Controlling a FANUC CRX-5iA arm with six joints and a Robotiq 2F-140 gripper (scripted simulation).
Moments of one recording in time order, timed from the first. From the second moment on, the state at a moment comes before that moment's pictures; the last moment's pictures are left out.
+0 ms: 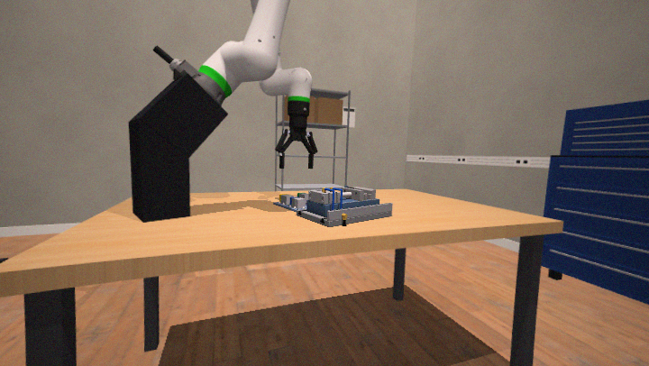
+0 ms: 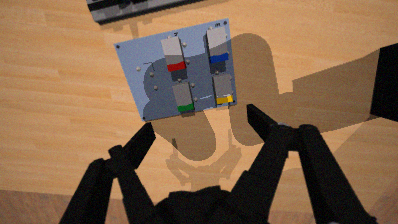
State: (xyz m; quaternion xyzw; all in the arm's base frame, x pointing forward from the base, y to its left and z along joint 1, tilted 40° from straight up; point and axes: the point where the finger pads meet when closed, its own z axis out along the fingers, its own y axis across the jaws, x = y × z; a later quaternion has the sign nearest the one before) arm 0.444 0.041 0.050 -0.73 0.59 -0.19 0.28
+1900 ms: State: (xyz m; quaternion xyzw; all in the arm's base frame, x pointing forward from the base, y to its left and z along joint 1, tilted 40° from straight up) arm 0.452 0.041 0.046 -0.73 0.59 -0.19 0.28
